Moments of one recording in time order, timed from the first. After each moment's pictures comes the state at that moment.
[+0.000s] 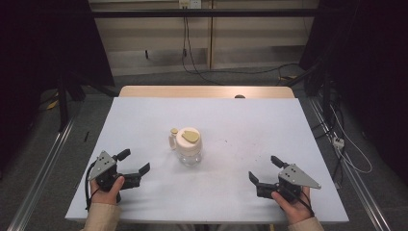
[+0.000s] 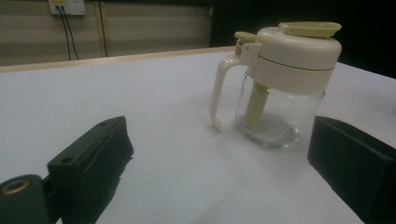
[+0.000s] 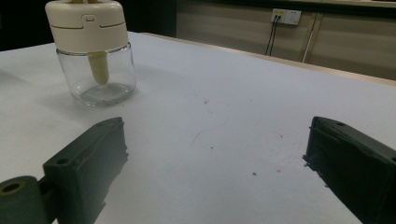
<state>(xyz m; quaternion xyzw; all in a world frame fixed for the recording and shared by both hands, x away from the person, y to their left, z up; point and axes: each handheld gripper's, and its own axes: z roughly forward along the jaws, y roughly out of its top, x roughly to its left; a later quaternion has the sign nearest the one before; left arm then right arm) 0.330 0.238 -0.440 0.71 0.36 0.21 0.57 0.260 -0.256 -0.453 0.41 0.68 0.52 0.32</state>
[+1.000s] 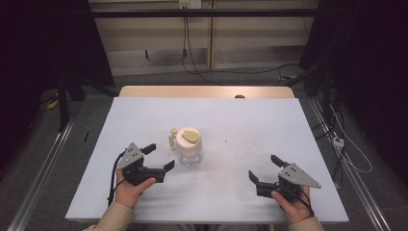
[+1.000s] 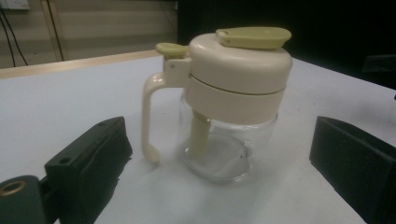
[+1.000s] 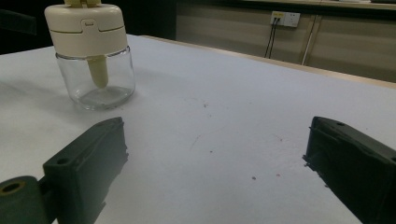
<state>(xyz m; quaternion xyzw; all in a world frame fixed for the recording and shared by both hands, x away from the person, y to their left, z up) 0.346 0.172 -0.434 0.73 0.31 0.17 0.58 0.262 -0.256 -0.452 0.41 0.68 0.52 0.32</state>
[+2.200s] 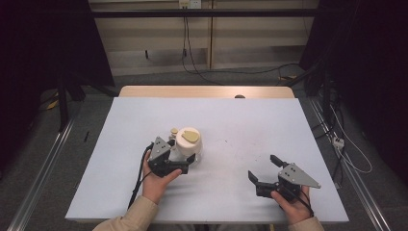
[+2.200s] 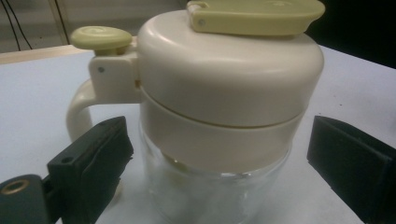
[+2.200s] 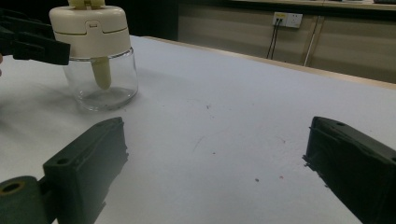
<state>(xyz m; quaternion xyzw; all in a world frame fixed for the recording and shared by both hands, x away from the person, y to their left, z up) 0.368 0.107 -0.445 0.75 0.34 0.18 0.54 0.262 -0.255 -0.451 0.41 0.68 0.52 0.32</state>
